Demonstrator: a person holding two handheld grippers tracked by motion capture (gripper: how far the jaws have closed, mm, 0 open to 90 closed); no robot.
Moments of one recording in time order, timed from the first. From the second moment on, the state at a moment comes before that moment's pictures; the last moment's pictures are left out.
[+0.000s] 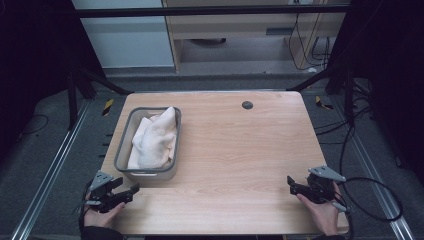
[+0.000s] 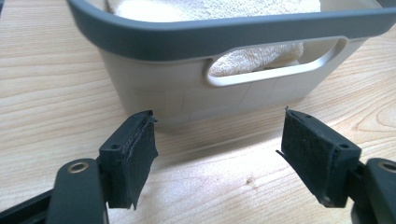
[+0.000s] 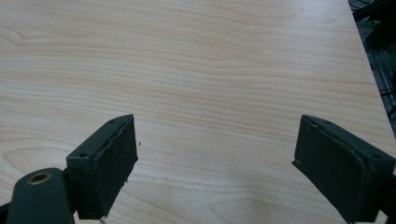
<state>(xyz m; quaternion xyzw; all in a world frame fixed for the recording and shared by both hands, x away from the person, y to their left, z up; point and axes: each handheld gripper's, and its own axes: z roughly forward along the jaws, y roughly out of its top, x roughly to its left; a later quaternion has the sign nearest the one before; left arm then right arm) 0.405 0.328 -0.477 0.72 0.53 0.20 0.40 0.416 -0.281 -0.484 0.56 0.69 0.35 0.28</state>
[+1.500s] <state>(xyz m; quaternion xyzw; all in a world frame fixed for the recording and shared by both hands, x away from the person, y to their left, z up) 0.397 0.334 -0.435 0.69 0.52 0.22 0.45 0.415 -0.277 -0.485 0.54 0.71 0.35 0.28</state>
